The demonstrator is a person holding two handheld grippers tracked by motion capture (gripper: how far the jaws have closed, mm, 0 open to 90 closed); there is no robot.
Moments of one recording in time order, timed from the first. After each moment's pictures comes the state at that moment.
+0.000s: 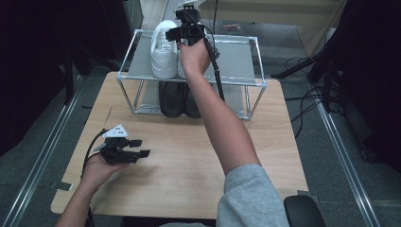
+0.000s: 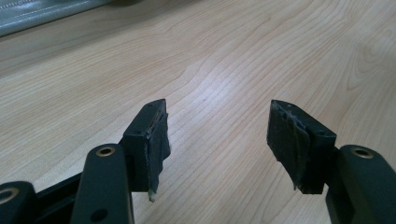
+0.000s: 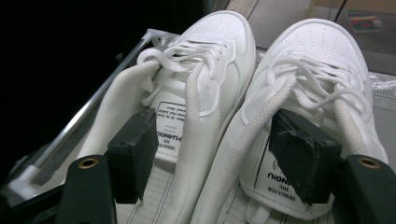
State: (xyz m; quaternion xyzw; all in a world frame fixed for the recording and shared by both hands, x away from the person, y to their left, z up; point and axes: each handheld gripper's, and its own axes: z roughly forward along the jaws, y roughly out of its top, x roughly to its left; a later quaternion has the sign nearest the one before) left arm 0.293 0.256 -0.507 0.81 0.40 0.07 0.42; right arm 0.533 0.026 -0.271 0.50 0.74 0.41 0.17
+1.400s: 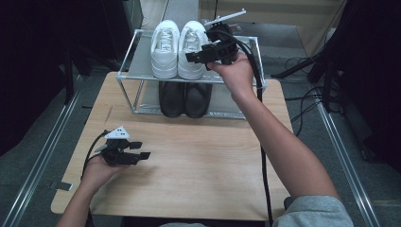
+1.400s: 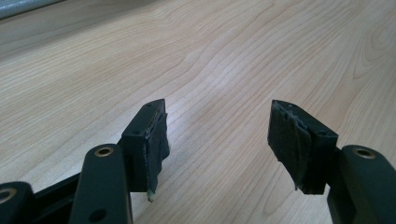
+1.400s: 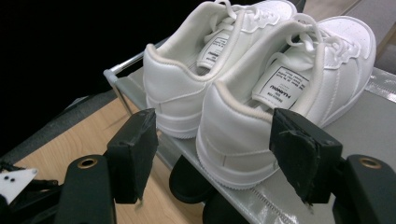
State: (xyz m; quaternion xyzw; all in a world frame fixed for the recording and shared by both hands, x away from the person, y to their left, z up) left arm 0.291 0.255 -0.511 0.82 0.40 0.06 0.41; right arm 0.455 -0.064 -0.262 0.33 0.81 0.46 0.13
